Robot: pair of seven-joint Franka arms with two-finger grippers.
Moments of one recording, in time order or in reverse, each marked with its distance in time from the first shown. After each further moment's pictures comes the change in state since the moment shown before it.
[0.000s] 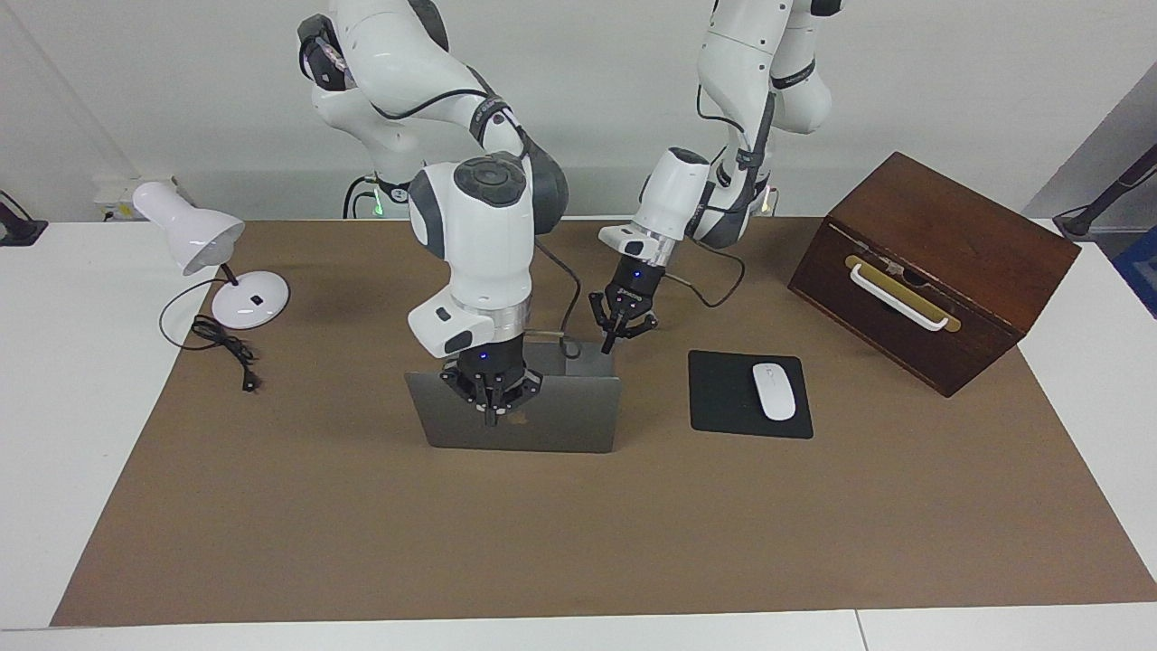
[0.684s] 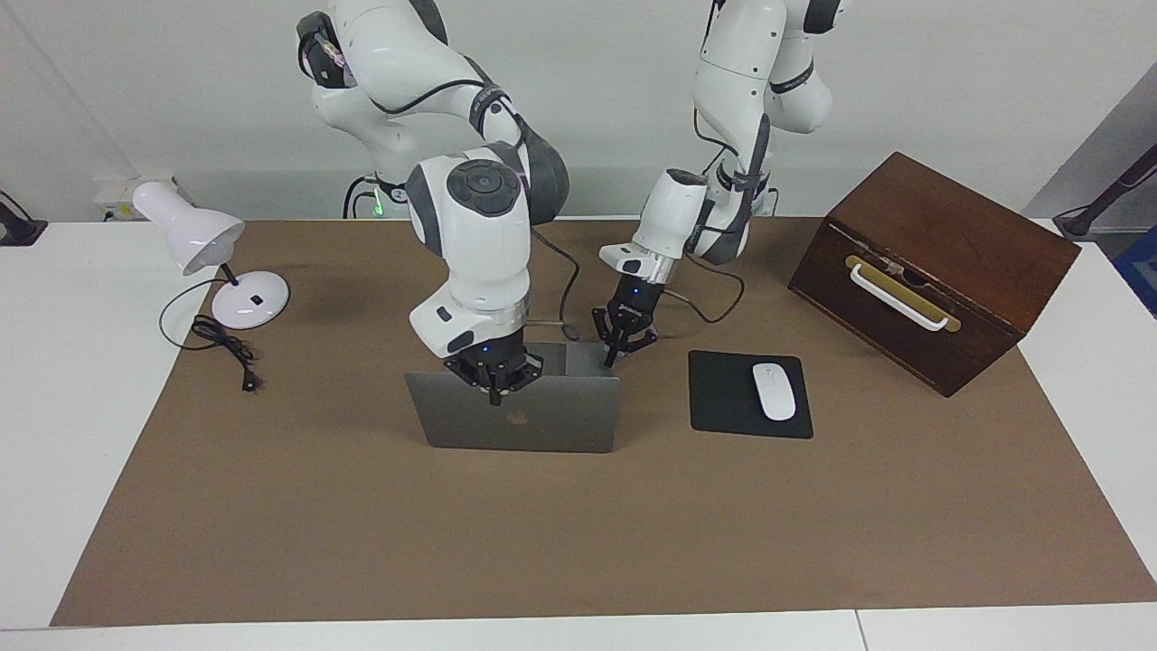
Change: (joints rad) left arm 0.014 0.086 0.002 -0.003 0.043 0.065 0.013; right arm 0.000 -0.011 0.000 0.001 0.081 -0.094 -0.047
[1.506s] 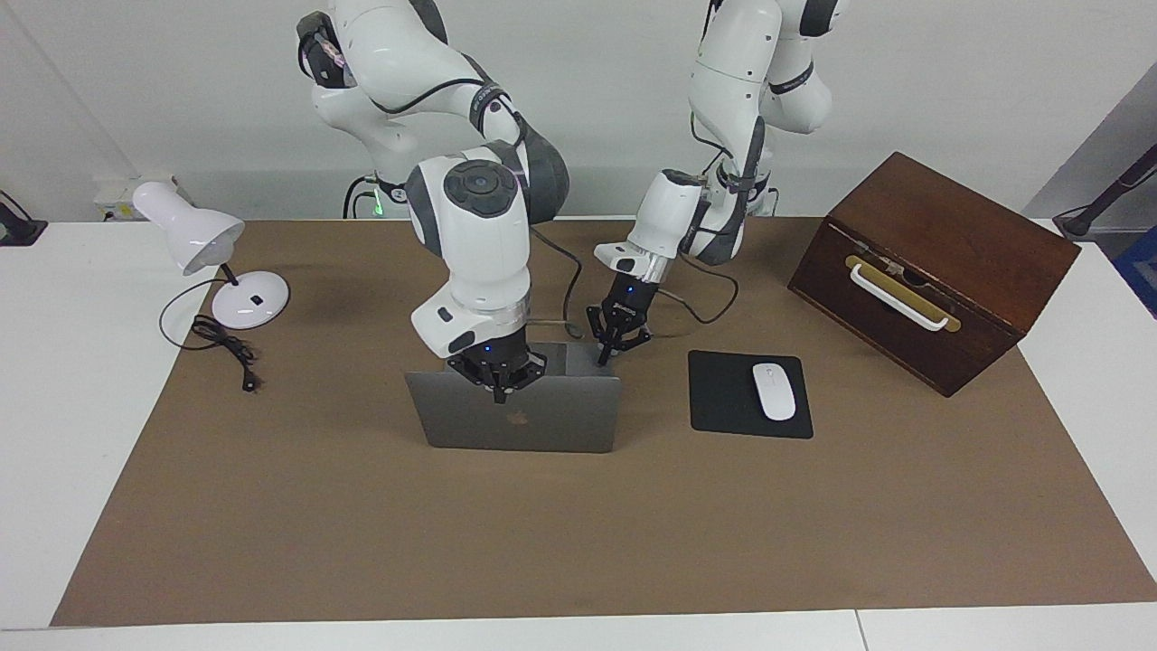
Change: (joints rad) left arm -0.013 0.012 -0.008 -0.002 0.001 0.026 0.005; right arm 0.000 0.000 0.000 0.000 0.041 0.000 0.000
